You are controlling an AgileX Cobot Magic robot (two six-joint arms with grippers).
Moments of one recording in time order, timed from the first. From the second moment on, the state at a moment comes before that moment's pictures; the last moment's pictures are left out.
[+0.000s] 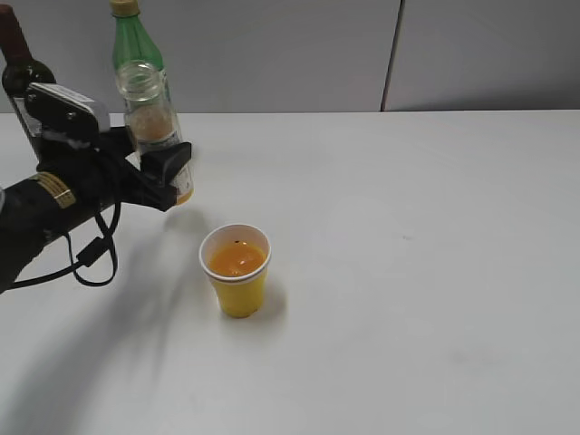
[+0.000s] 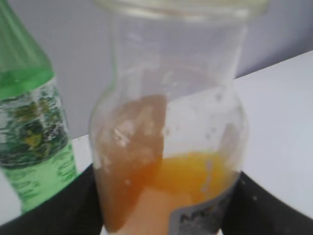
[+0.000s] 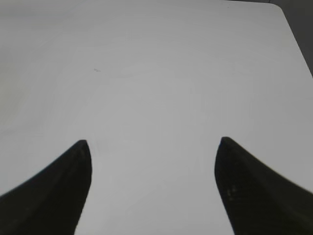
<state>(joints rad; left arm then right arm) -0.30 1.94 -0.64 0.12 -1.08 0.08 0.10 0.00 -0.41 0.02 0.95 -0.02</state>
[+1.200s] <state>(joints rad) -0.36 2.21 -0.97 0.13 -1.01 0.00 0.10 0.00 -0.41 0.02 0.95 -0.02</state>
